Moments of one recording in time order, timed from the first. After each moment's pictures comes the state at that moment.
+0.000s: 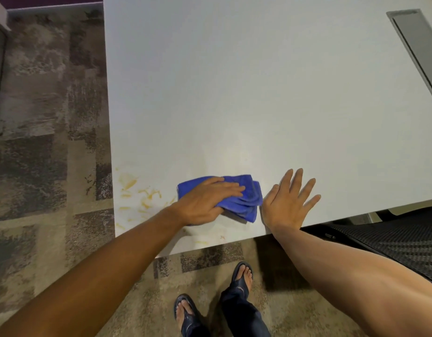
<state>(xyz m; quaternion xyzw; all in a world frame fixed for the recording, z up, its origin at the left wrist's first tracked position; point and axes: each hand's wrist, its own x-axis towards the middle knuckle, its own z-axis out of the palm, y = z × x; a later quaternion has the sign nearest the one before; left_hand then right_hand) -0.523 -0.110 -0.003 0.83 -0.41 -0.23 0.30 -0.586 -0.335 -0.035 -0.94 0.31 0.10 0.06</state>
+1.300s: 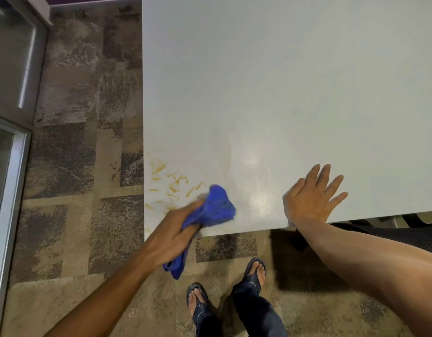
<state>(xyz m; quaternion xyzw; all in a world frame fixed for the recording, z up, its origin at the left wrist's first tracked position) -0.628 -0.009 0.066 0.83 -0.10 -0.25 0.48 -0.585 -0.337 -0.042 -0.94 0.32 0.08 0.07</state>
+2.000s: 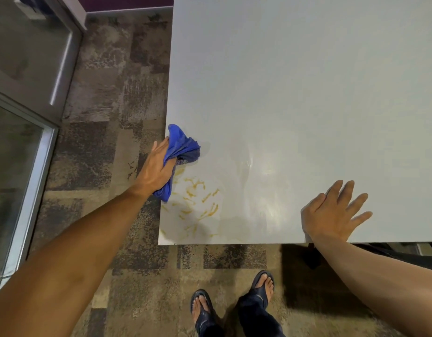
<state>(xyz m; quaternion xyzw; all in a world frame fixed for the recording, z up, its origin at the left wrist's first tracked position) -0.487 0.086 -0.009 0.94 -0.04 -0.06 0.34 -0.585 -0.338 -0.046 -0.95 0.31 0.07 0.07</state>
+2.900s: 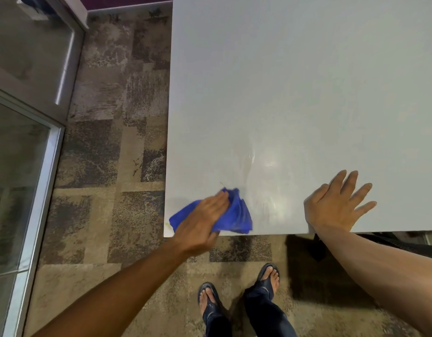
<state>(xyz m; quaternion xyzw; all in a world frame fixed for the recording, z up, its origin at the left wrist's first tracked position) -0.631 -0.007 -0.013 0.91 -0.23 -0.14 0.30 -0.586 -0.337 -0.043 -0.94 0.31 0.07 0.07</state>
